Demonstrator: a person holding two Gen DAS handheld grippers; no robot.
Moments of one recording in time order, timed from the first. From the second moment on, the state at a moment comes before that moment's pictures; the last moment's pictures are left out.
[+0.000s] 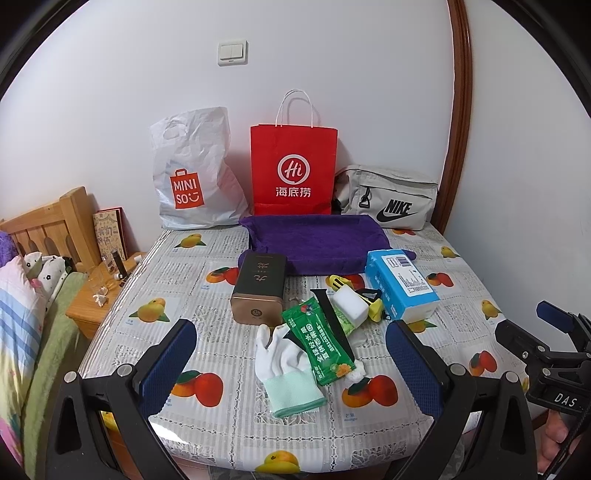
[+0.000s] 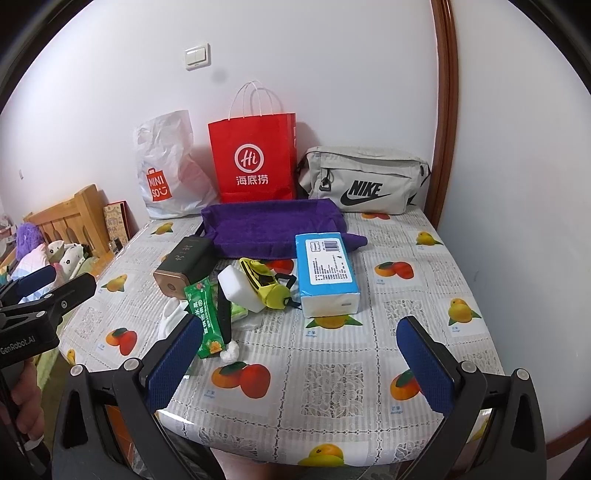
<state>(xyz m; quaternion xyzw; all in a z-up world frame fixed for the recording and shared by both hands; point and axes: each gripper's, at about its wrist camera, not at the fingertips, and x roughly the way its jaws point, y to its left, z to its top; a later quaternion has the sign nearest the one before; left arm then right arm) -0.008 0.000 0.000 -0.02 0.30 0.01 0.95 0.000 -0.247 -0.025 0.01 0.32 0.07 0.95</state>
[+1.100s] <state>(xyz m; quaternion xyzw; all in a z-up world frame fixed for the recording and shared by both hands) -0.008 0.002 0.001 -0.02 0.30 0.01 0.95 -0.005 -0.245 -0.024 0.01 0.31 0.07 0.95</state>
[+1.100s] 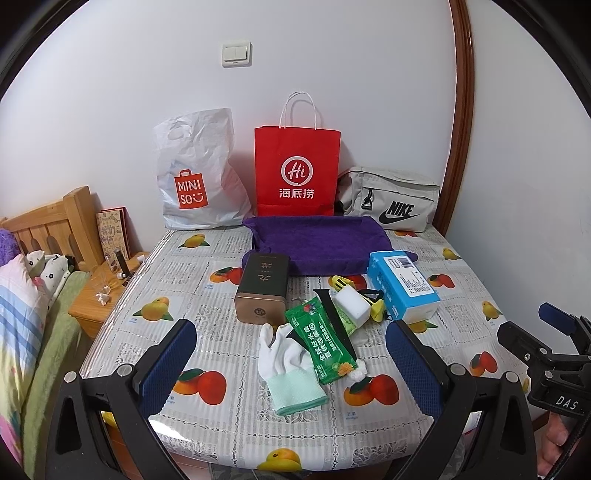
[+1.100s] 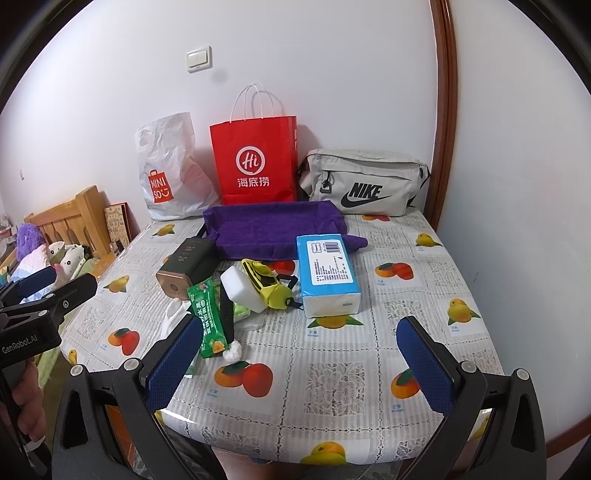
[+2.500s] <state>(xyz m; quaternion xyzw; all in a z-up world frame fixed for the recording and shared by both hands) 0.077 0.029 -0.134 -0.02 0.44 0.01 0.90 0.060 -0.232 -0.110 0.02 0.39 0.11 0.92</state>
